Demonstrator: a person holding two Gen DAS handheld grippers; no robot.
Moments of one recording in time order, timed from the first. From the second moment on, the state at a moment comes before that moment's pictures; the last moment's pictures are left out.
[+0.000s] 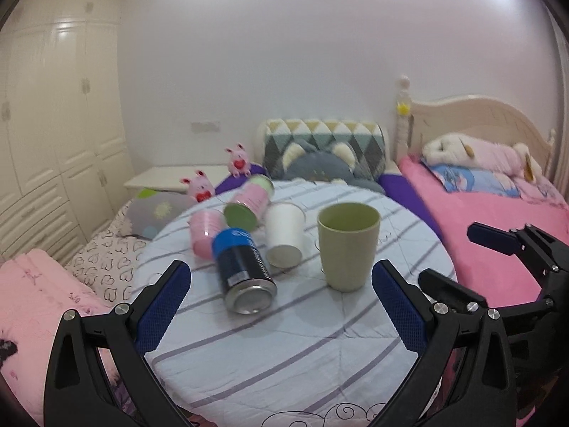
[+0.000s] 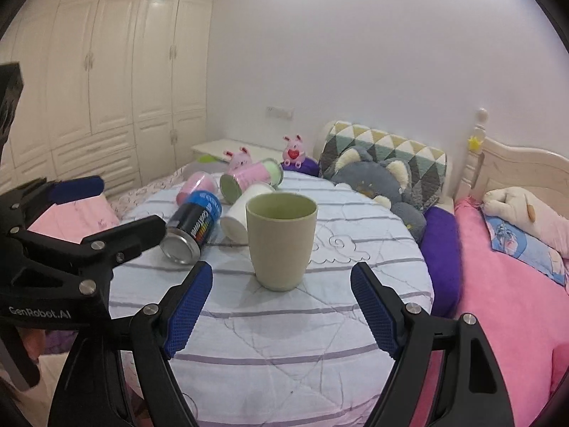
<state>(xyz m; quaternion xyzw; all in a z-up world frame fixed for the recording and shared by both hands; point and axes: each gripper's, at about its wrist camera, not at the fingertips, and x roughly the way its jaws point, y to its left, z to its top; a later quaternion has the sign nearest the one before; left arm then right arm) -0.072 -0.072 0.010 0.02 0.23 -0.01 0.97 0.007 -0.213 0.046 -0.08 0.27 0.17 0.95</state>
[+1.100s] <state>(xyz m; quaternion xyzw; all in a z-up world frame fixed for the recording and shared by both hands) -0.097 -0.056 0.015 0.01 0.20 0.04 0.98 -0.006 -0.224 0.067 -0.02 0.24 0.18 0.95</state>
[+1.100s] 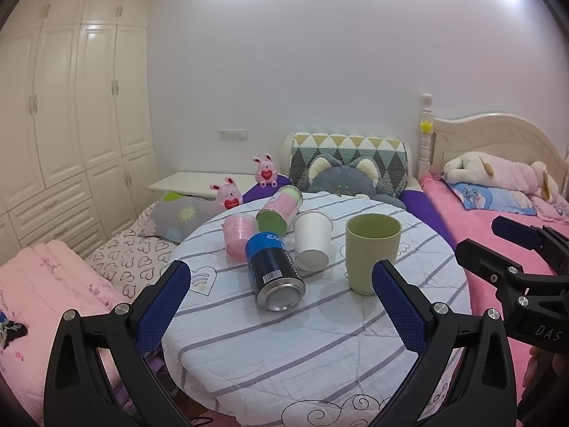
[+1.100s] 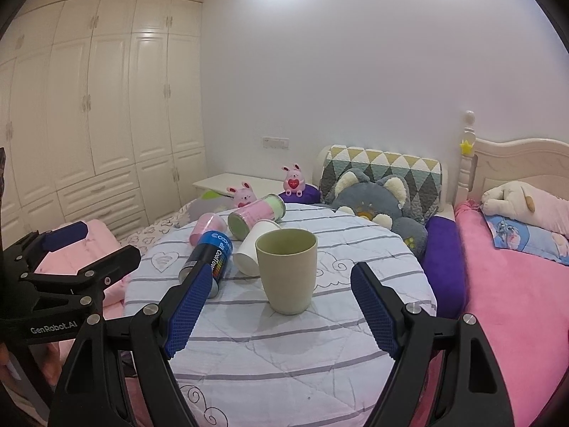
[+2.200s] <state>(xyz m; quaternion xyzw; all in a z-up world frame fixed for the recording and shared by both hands) -0.089 -0.059 0.008 0.01 0.20 0.03 0.98 0.001 -0.226 0.065 -0.02 0.24 0.19 0.95</state>
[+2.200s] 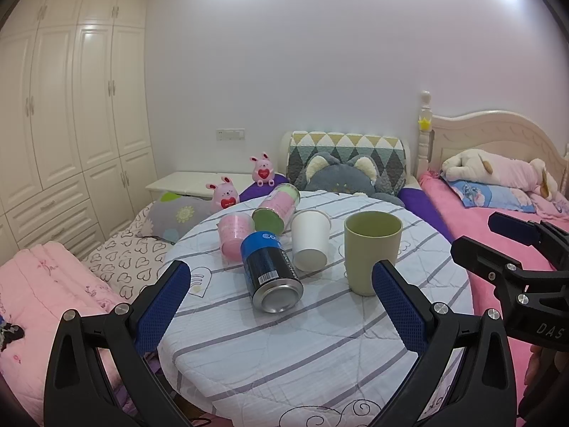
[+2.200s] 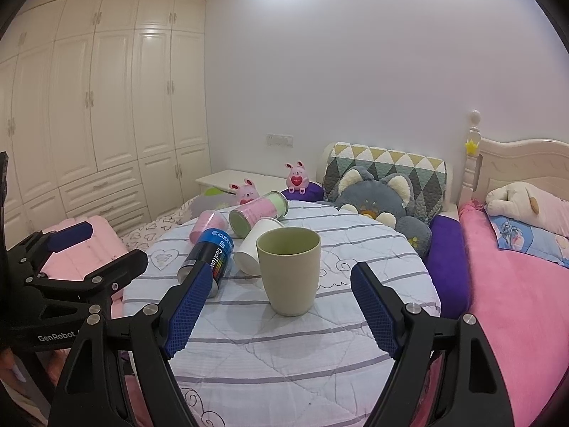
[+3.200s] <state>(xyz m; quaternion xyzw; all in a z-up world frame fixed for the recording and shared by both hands) -0.076 -0.057 0.004 0.02 0.18 0.06 0.98 0.018 -0.226 0.053 -0.02 0.25 0.20 0.95</state>
